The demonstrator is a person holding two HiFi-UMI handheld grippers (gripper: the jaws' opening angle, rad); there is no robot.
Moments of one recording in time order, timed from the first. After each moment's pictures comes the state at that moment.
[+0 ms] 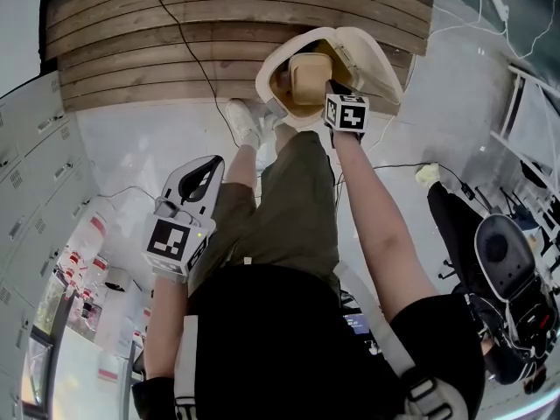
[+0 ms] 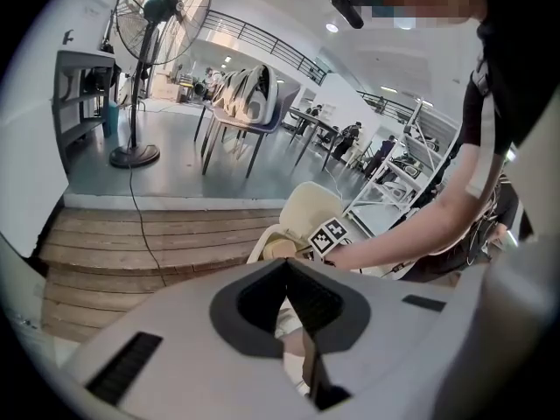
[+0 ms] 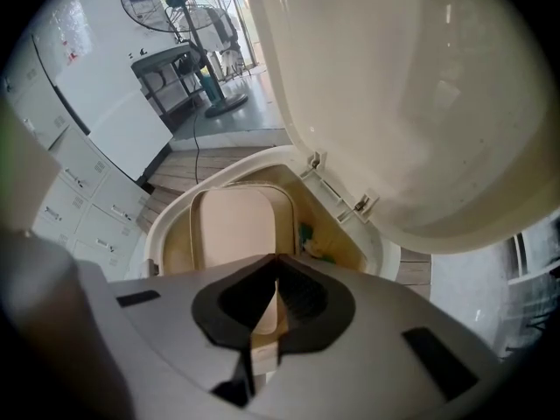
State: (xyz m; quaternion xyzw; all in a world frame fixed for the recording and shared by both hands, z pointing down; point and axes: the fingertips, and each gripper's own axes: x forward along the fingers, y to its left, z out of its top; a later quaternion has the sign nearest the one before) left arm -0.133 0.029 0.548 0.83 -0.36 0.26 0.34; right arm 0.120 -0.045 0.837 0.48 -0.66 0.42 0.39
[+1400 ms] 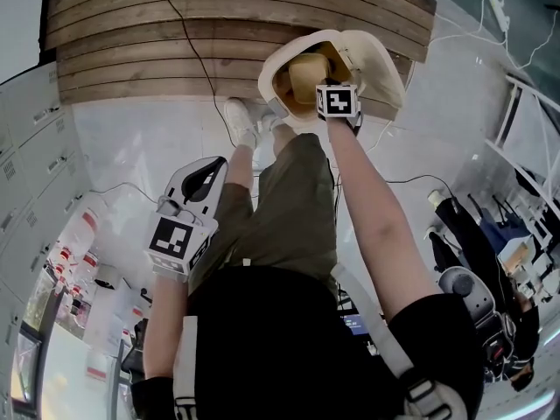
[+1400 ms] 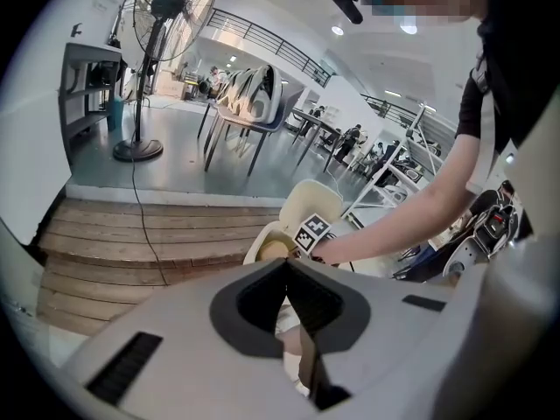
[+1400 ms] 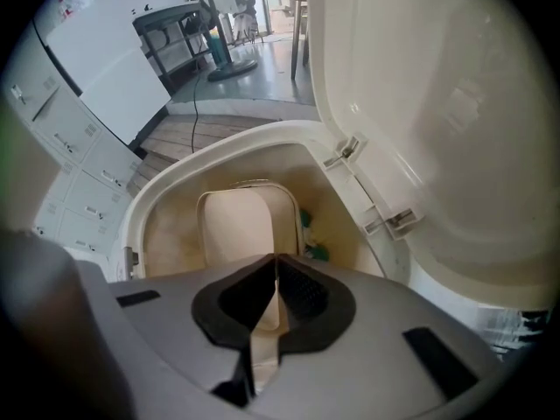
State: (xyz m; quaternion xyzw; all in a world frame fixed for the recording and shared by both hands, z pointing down) left arm -0.135 0.040 0.556 0.83 -0.36 0.25 0.35; right arm 0.106 -0.052 0.860 0.44 -0.63 0.40 0.49
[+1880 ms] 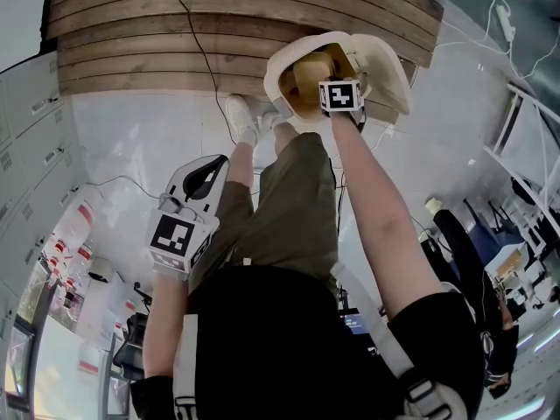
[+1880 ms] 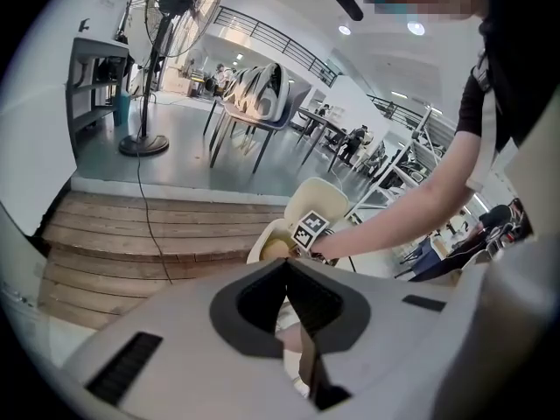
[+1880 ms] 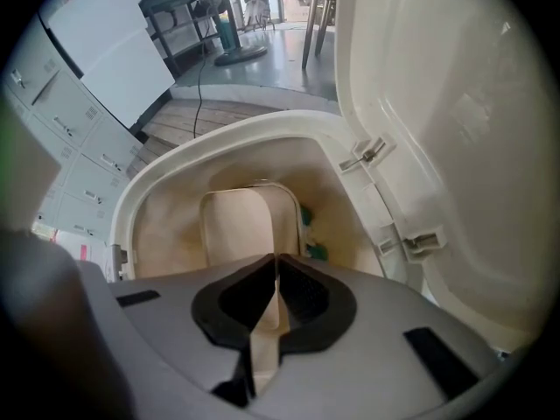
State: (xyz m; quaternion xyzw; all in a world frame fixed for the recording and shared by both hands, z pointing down) left arm -0.145 0.044 0.568 0.82 -0.37 0.25 0.37; right arm 0.101 -0.060 0.874 0.41 -0.63 0.39 0.53
